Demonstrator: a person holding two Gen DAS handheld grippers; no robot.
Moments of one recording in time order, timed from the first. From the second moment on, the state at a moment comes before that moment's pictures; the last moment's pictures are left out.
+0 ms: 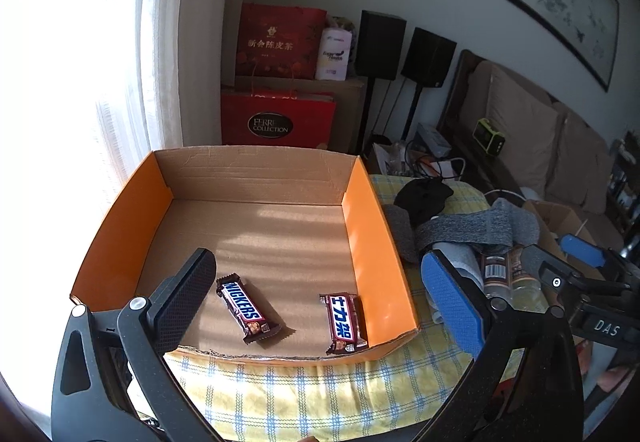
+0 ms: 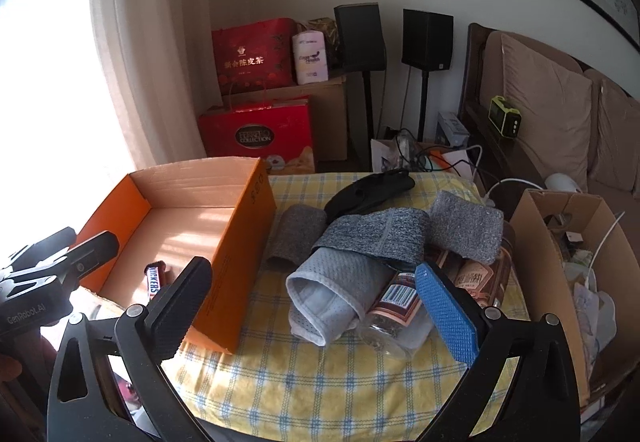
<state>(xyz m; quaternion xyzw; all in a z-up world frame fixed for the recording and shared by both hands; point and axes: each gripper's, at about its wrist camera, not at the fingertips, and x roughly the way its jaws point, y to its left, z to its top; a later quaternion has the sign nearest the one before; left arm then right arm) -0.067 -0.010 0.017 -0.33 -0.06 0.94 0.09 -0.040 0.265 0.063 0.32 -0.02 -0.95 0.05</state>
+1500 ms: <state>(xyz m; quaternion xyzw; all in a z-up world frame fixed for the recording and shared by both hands) -0.134 0.008 0.028 -0.39 -0.08 0.91 0.12 -0.166 0.293 0.060 0.41 -0.05 -0.90 0.11</state>
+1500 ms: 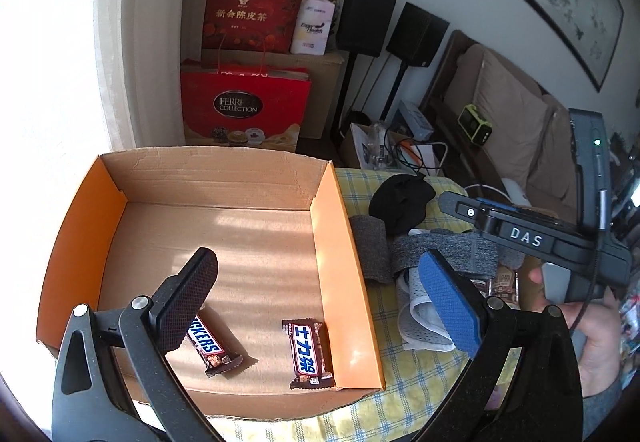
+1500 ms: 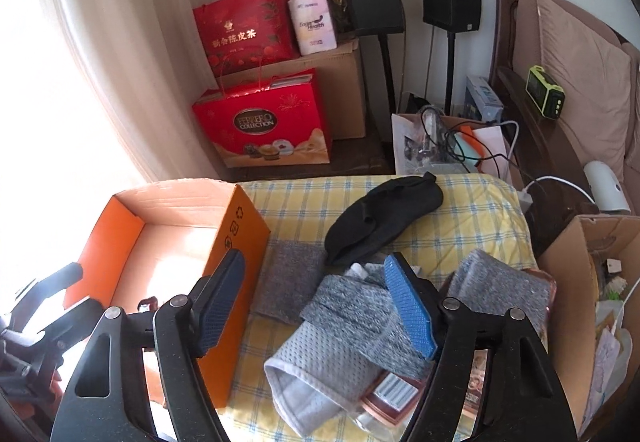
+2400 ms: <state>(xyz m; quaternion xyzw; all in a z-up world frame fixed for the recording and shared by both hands) -0.150 -0.002 0.004 -0.41 -0.08 0.90 0.12 -0.255 0.241 -0.044 0.54 -0.02 -0.83 0.10</state>
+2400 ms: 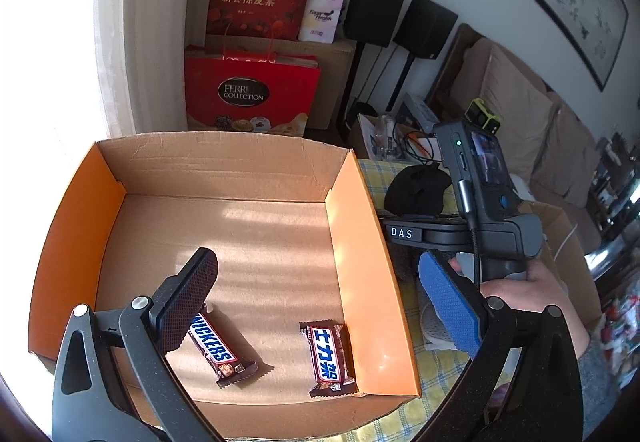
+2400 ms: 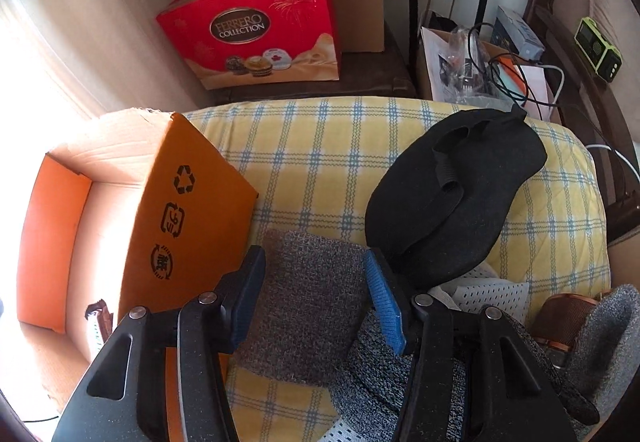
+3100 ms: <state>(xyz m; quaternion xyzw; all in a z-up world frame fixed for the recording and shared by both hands) -0.135 0.025 0.027 -0.40 -0.07 0.90 0.15 -0.210 0.258 0.042 0.45 -0.07 -0.88 0.14</state>
